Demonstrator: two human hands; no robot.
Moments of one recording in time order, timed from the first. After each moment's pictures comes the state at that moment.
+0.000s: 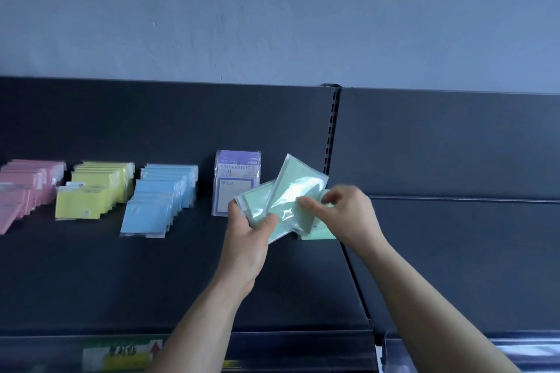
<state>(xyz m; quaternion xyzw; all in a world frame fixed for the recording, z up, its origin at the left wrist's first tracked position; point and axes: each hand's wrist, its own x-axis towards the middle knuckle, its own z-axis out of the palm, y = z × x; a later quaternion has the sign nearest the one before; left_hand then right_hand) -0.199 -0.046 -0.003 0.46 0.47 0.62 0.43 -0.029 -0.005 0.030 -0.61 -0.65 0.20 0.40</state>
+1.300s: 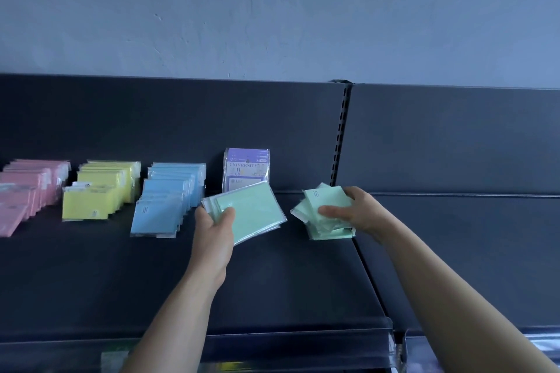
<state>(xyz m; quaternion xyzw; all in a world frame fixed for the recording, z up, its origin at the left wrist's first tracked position) -0.262 -0.025 -0.014 0.37 0.57 0.62 0.39 -0.005 0.047 0.002 -0.60 -0.58 0.42 0.35</state>
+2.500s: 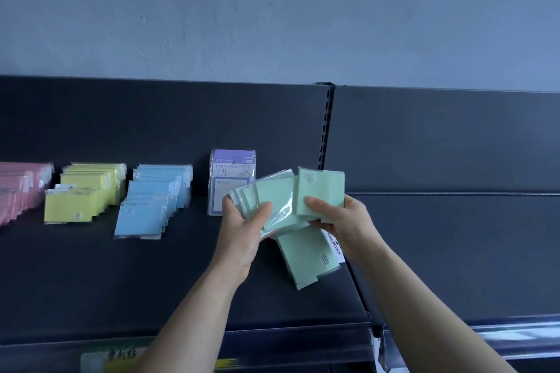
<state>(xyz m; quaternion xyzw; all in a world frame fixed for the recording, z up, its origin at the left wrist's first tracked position) -0.208 -0.029 -0.004 0.43 0.45 0.62 0.47 -0.027 -0.008 0.015 -0.43 -0.45 0.56 0.55</state>
